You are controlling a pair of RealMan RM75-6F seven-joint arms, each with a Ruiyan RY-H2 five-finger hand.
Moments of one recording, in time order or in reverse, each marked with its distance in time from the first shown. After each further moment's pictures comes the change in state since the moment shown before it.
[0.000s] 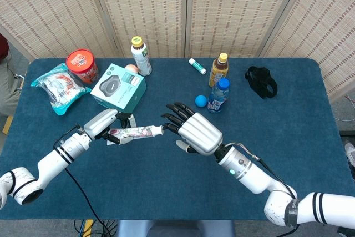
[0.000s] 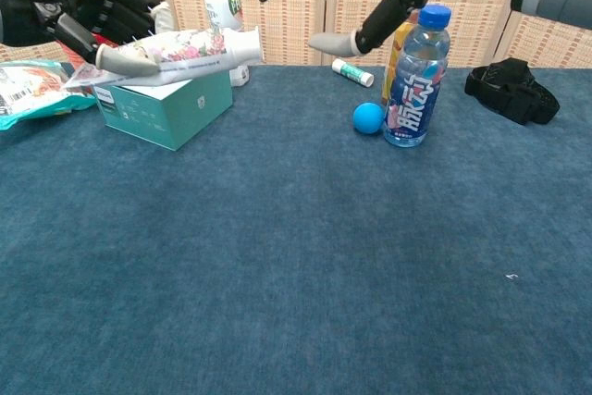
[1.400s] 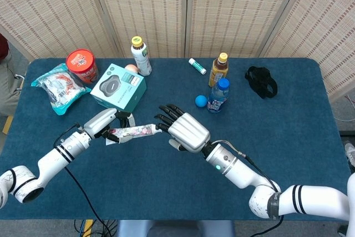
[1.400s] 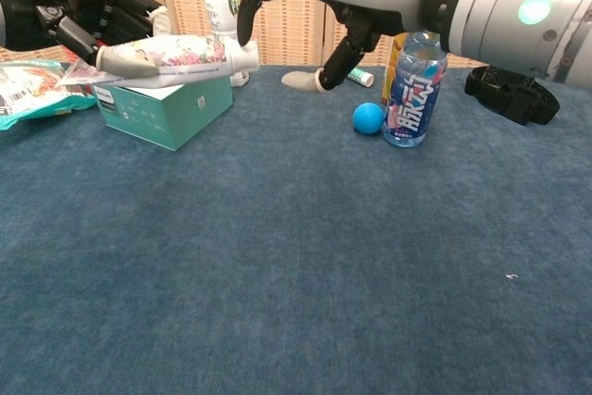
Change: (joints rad) left arm -0.012 -0.010 0.016 0.033 -0.001 -0.003 -0.064; right arm 0.101 -0.107 -0.039 0.103 0.117 -0.016 -0.069
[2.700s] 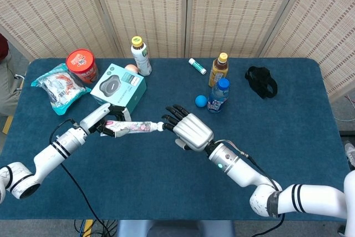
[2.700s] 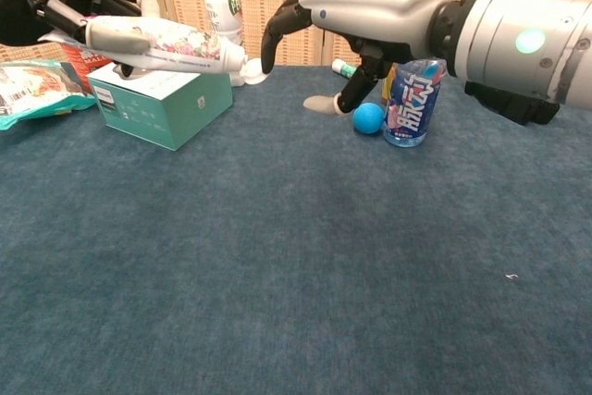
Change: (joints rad) left arm -0.011 0.006 0.014 0.059 0.013 0.007 -0.250; right arm 0.013 -0.008 -0.048 0.042 0.051 -0.007 -0.012
